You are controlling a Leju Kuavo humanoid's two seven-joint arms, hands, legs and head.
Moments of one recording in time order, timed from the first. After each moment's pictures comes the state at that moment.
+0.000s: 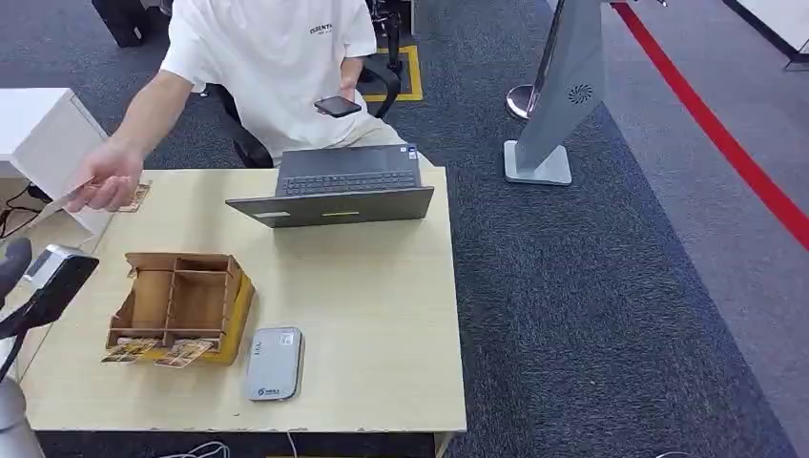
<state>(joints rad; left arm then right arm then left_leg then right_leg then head) -0.20 0.07 0.30 -1.84 -1.22 0.13 -0.15 0.34 -0.03 0.26 0.02 -0.02 0.40 -0.50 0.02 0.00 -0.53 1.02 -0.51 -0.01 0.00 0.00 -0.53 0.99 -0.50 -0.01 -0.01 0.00</state>
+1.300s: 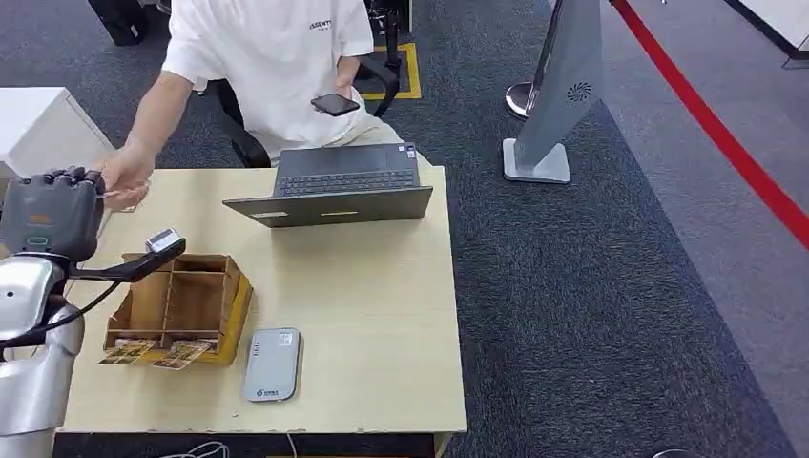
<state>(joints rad) -0.37 0.34 -0.08 -1.42 -1.52 0.13 0.02 0.32 -0.08 0.22 0.02 0.14 0.40 -0.51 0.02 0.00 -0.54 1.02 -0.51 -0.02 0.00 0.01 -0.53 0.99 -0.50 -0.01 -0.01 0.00</state>
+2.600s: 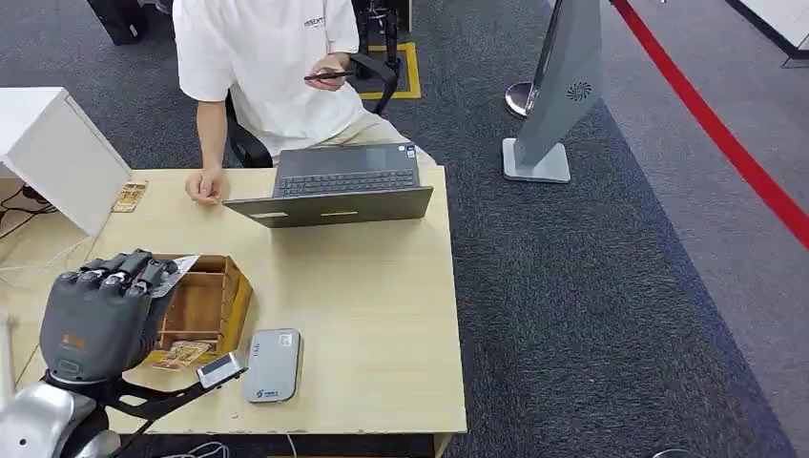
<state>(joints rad) 0.11 0.20 -0.19 -2.00 -1.36 0.28 -0.11 0.33 -0.05 0.15 0.02 0.16 0.36 -0.54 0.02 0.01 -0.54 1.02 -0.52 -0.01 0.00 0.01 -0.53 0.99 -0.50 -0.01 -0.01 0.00</state>
